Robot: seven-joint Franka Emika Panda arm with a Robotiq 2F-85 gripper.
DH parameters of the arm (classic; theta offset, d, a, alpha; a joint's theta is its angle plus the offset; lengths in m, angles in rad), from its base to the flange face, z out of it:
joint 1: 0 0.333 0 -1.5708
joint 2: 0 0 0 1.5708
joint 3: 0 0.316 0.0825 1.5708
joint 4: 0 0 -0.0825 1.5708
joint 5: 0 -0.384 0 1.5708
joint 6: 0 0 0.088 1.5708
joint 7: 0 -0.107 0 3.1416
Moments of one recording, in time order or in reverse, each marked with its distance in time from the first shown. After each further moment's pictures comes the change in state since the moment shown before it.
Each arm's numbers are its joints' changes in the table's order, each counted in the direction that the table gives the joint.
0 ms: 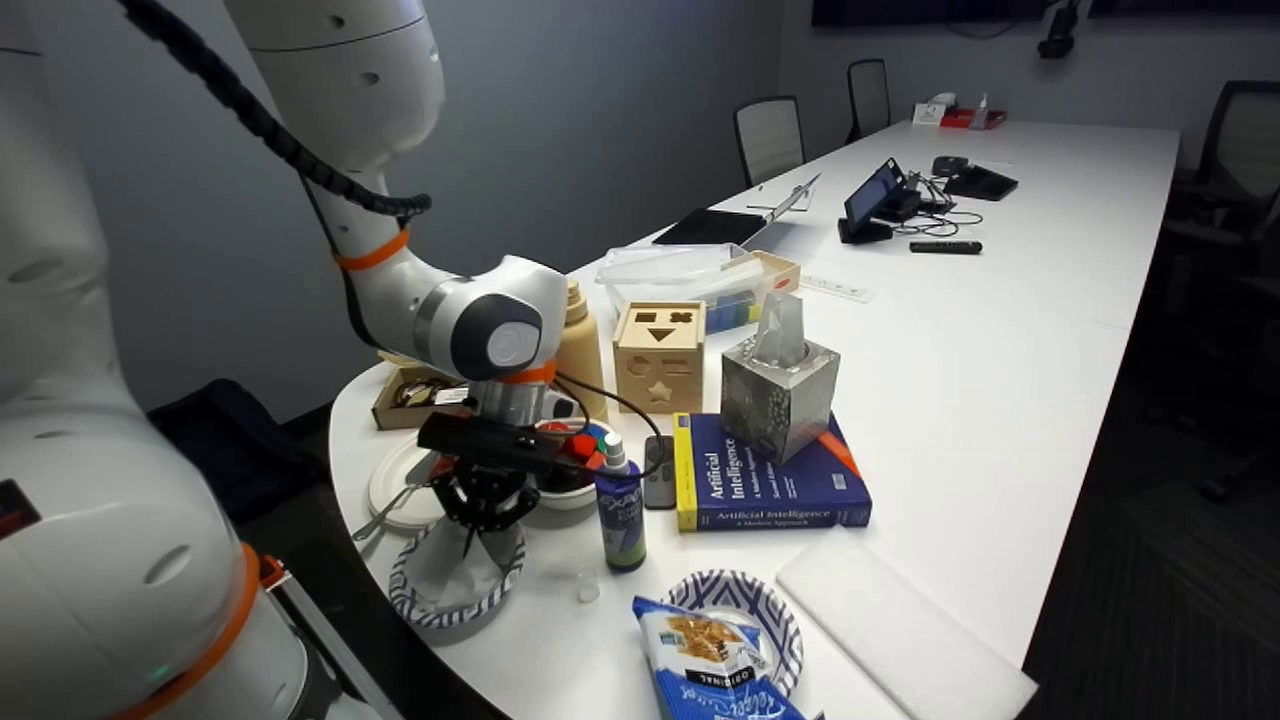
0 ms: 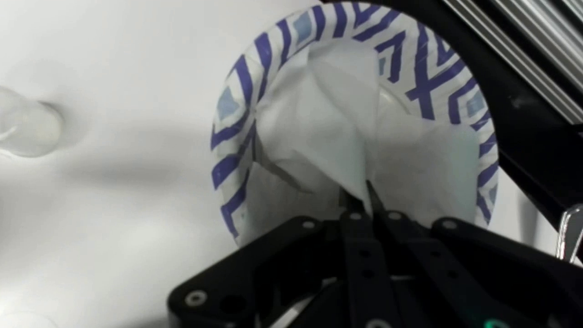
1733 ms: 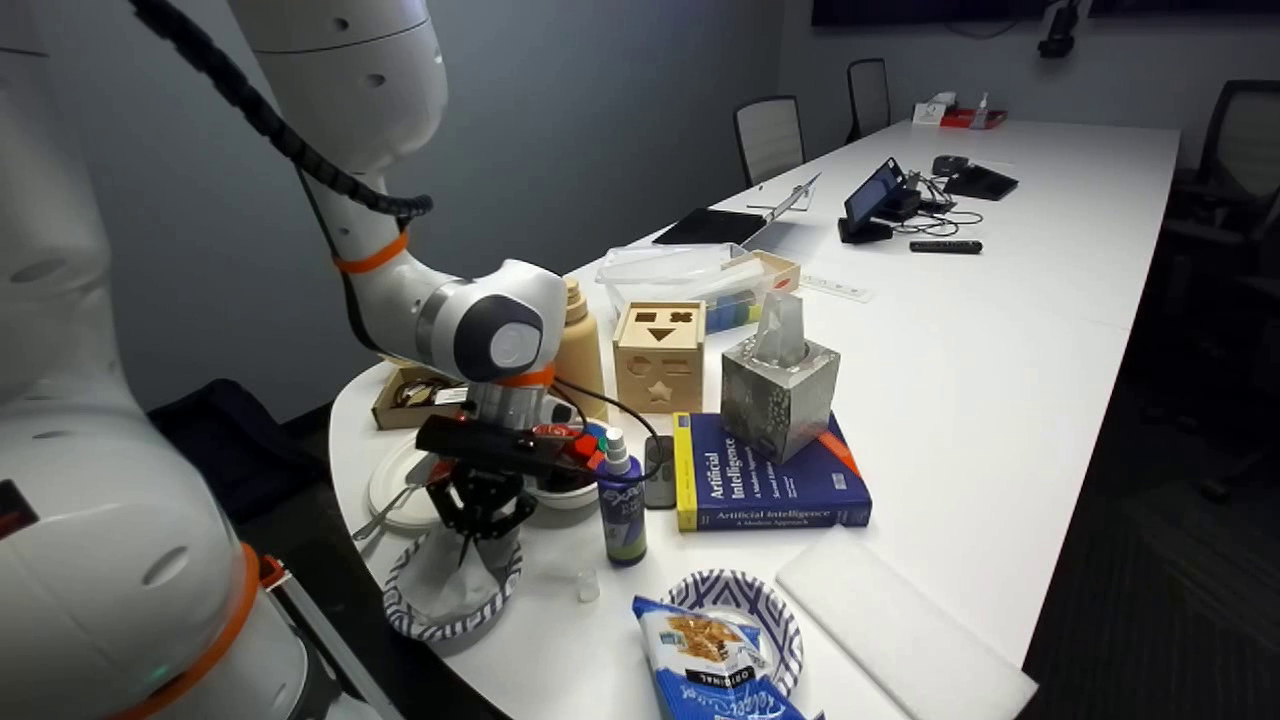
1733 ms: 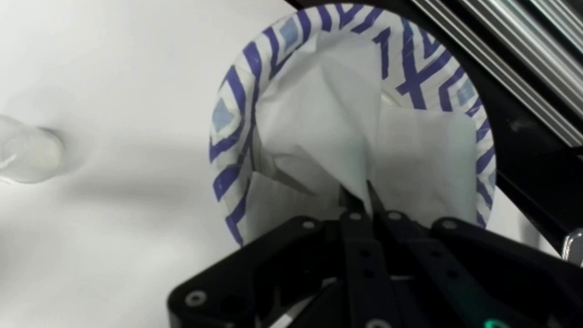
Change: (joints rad) arm -0.005 0.008 -0.001 0.001 0.038 0.034 -0.022
